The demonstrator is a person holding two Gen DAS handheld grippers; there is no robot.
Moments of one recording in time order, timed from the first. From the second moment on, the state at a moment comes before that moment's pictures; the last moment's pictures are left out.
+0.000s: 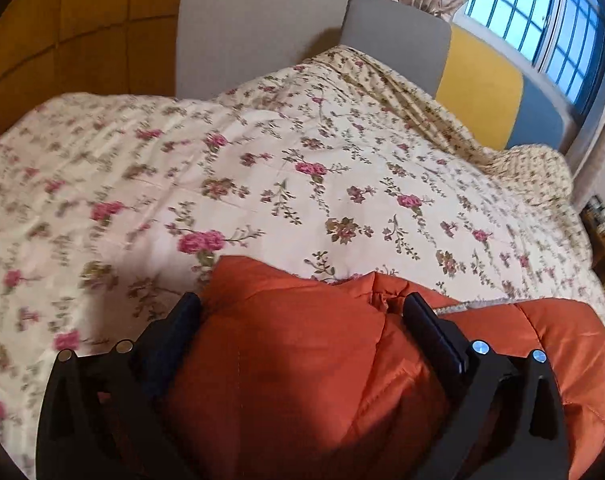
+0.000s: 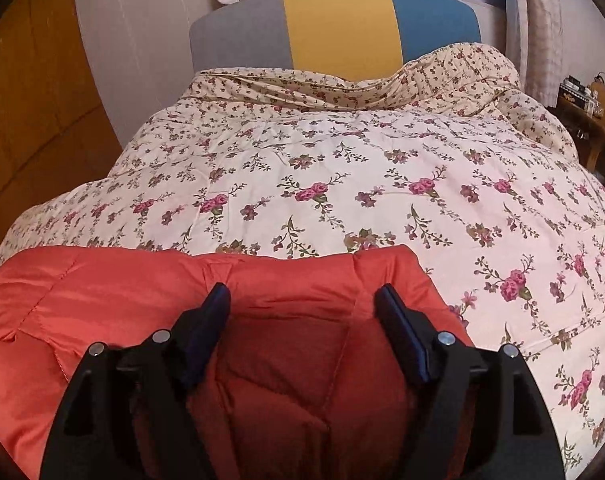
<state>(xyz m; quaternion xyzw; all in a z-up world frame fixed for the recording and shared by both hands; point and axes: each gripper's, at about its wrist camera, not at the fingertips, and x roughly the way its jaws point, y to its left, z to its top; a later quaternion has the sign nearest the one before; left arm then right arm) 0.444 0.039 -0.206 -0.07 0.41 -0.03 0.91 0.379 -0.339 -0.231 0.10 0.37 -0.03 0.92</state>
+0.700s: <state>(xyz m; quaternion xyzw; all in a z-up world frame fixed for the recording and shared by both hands) 0.349 -0.077 -0.166 0.04 0.34 -0.10 0.94 0.323 -0.263 -0.173 0.09 0.34 0.04 0.93</state>
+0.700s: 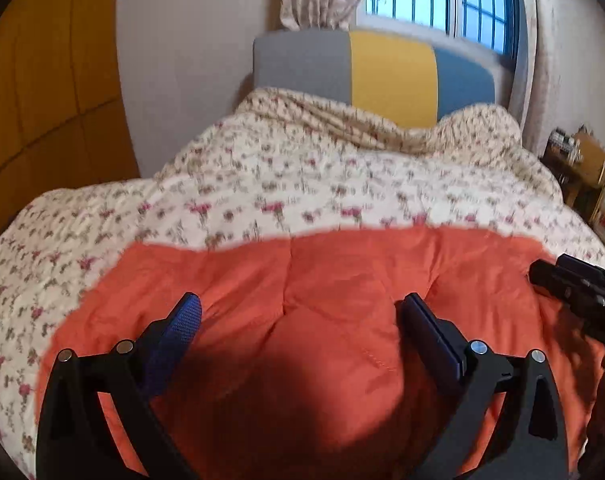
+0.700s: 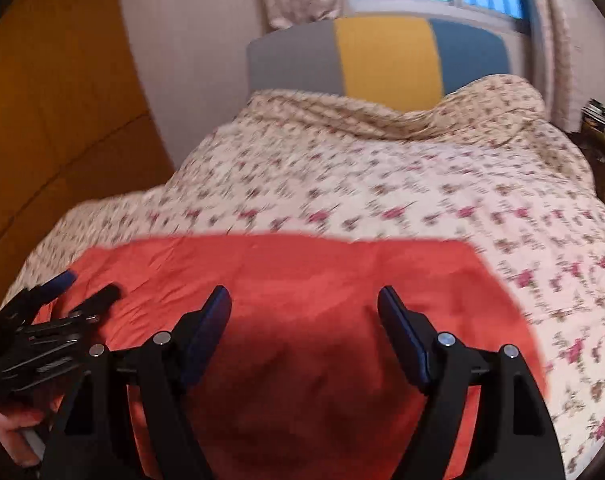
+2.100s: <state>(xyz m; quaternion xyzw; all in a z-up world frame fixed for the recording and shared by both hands) 0.267 0.008 -0.188 -0.06 0.35 -0.06 0.93 0.255 -0.222 -0.188 0.07 0.34 -0.01 0.94</state>
